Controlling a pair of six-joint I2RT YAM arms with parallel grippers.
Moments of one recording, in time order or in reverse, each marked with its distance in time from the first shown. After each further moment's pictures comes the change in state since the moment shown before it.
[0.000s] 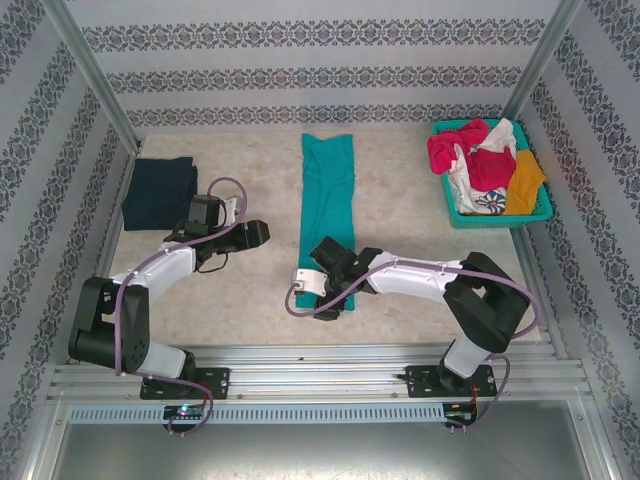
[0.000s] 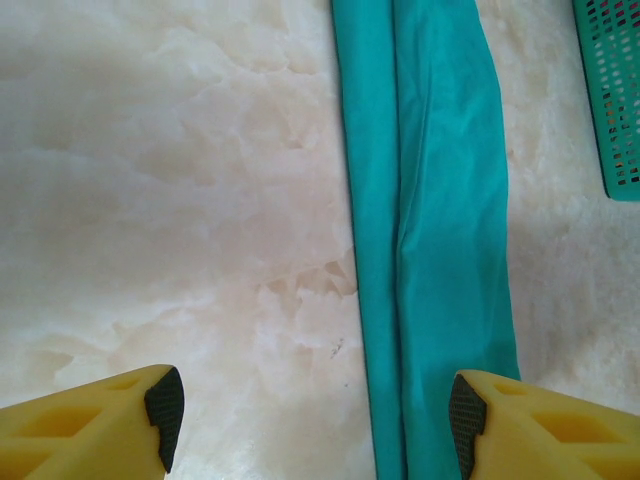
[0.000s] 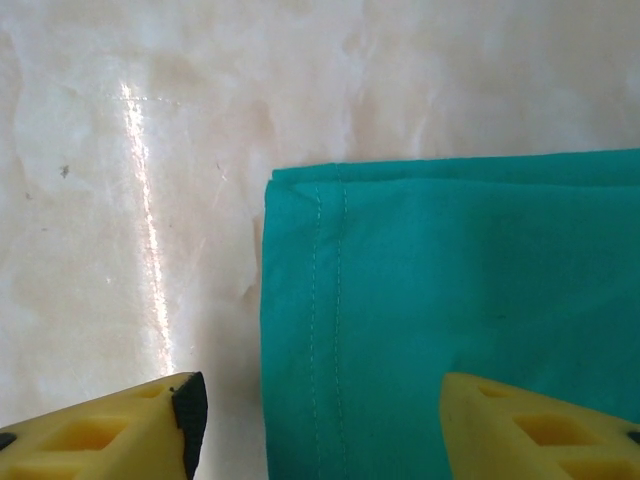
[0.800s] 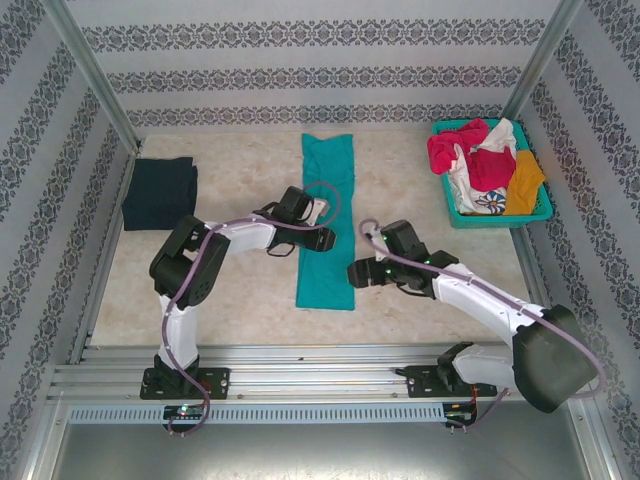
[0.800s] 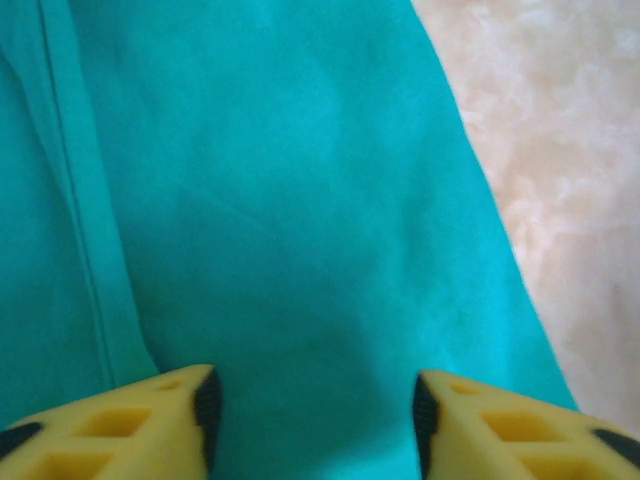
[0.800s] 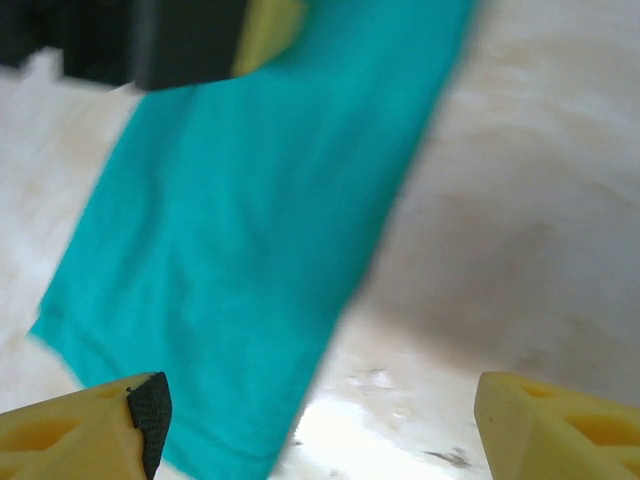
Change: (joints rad) left arm -0.376 0.555 0.462 -0.020 -0.140 0.177; right arm -0.333 -0.446 -0.281 0.096 -0.007 0.777
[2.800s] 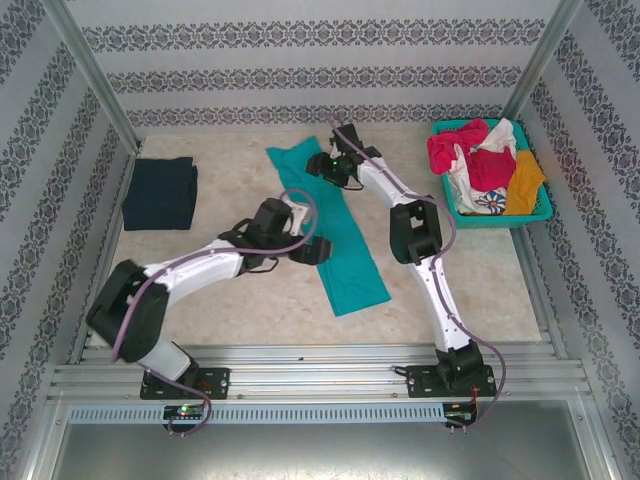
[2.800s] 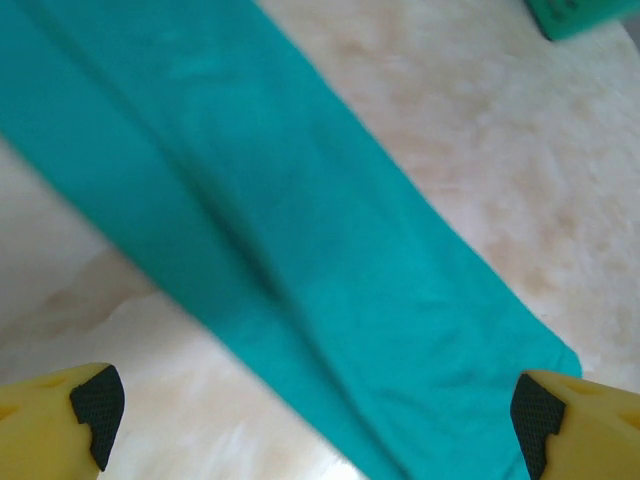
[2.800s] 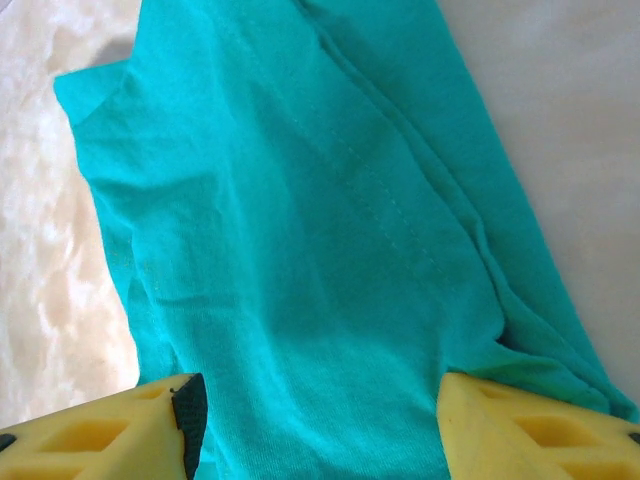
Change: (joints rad) left arm -0.085 -0.397 -0.260 0.040 -0.079 -0.047; right arm -0.208 1.458 1.732 -0.221 -0.121 0.389
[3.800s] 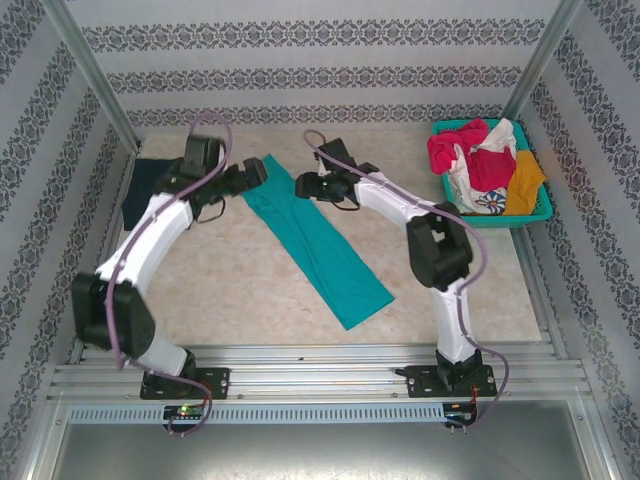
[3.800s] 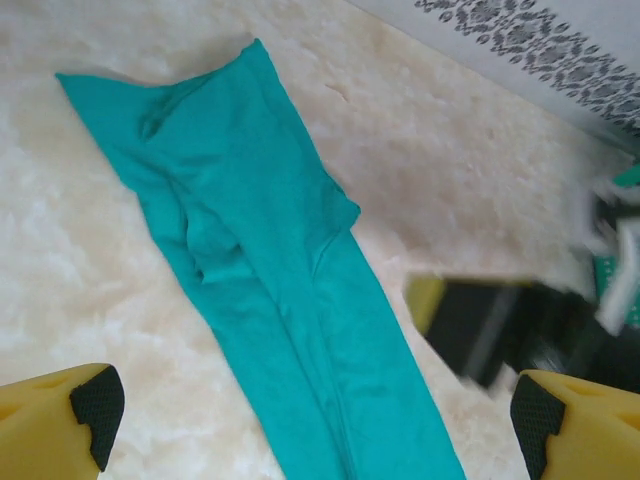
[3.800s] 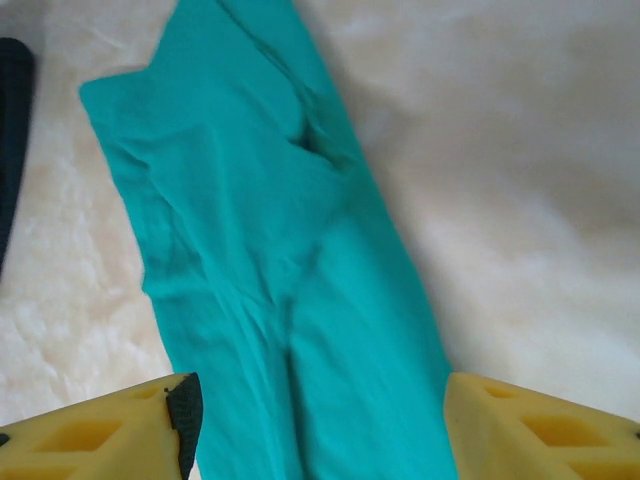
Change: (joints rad) left arm 0.412 -0.127 0.316 -0.442 -0.121 -0.275; right arm 0.176 -0.470 -0.587 0.151 0.138 -0.126
